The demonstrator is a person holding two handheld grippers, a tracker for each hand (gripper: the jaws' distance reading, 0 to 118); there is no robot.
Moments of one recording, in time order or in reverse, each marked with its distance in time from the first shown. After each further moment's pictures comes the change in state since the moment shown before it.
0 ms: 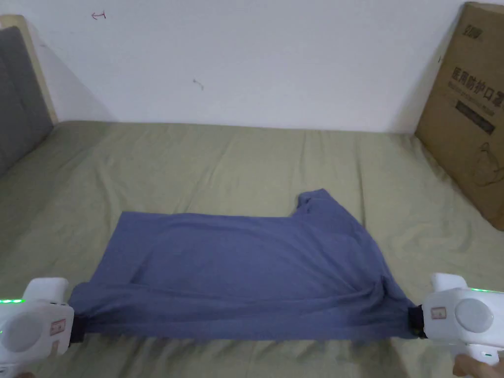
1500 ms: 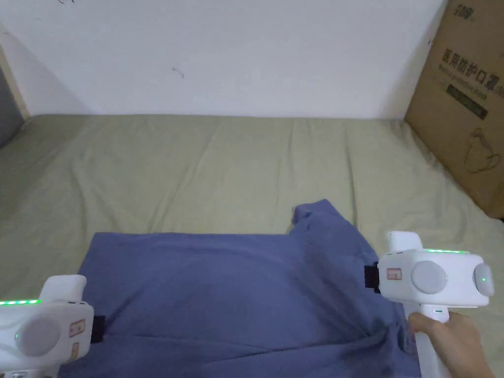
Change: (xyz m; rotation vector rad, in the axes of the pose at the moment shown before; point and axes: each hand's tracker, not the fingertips) left arm 0.055 0.040 -0.027 -0.015 -0.061 -0.020; right arm -0.051 0.081 -0.027 0.111 0.089 0.056
